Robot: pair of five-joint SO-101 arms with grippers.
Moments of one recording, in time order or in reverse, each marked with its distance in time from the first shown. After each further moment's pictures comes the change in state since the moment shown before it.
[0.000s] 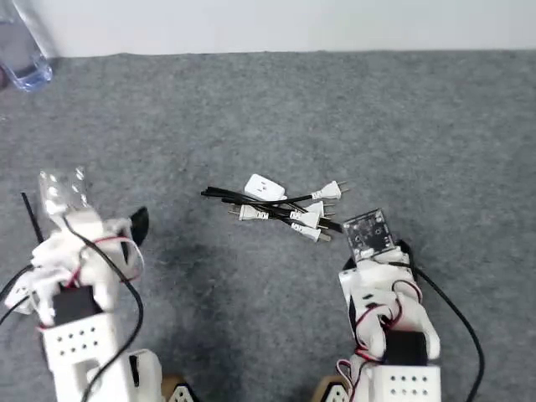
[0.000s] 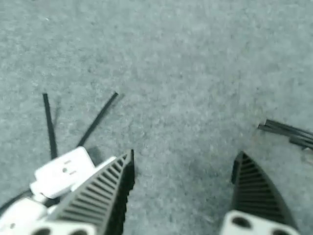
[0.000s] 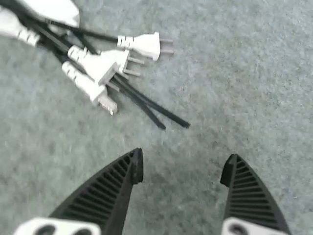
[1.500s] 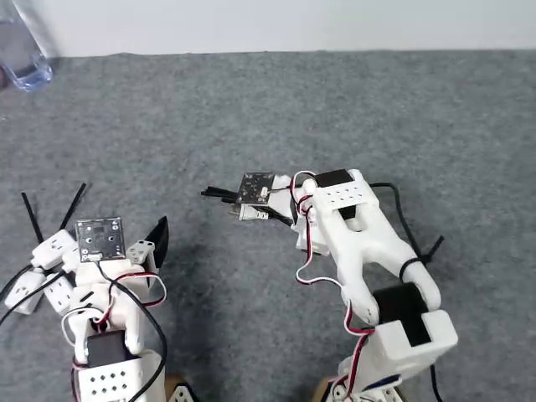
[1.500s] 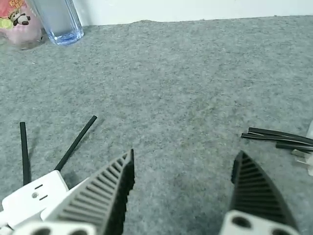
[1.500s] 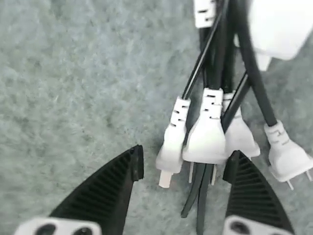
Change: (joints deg) left arm 4.8 -29.1 25.7 -10.9 -1.4; right arm -16.0 99.4 -63.6 3.7 39.1
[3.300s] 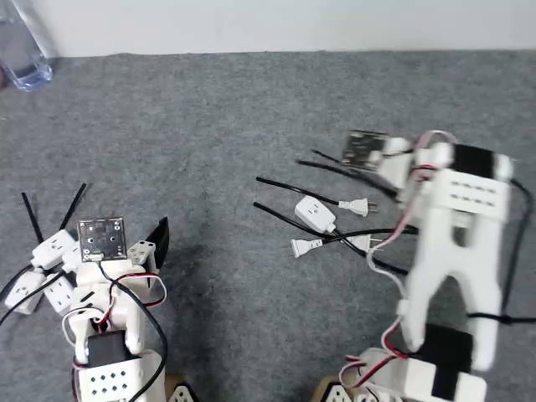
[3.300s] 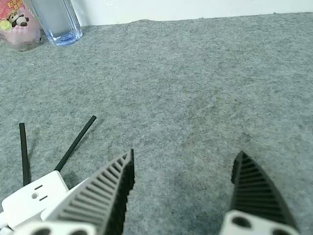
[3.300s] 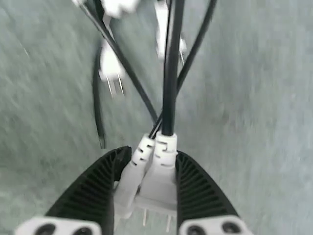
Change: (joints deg) left arm 0.1 0.0 0.4 -0.2 -0.5; right arm 32.7 -15.2 -15.6 20.0 21.3
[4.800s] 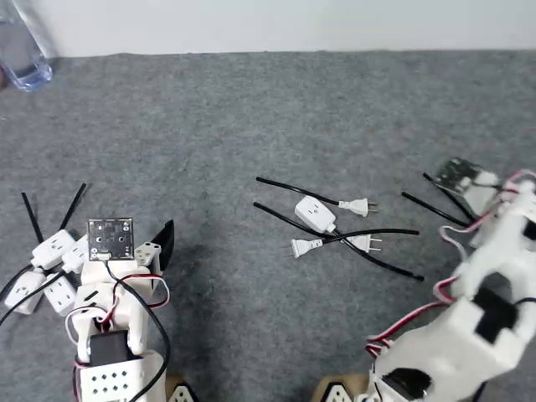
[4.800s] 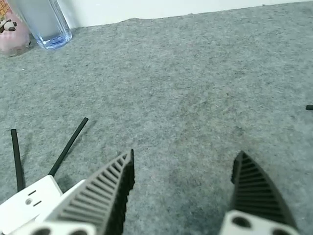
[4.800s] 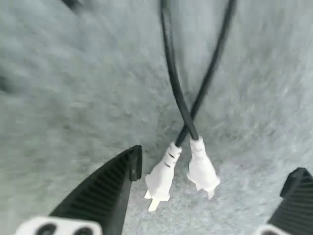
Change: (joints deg) left arm 1.7 0.0 0.5 0.0 -1.9; right arm 18.9 17.5 0.8 -17.1 5.3
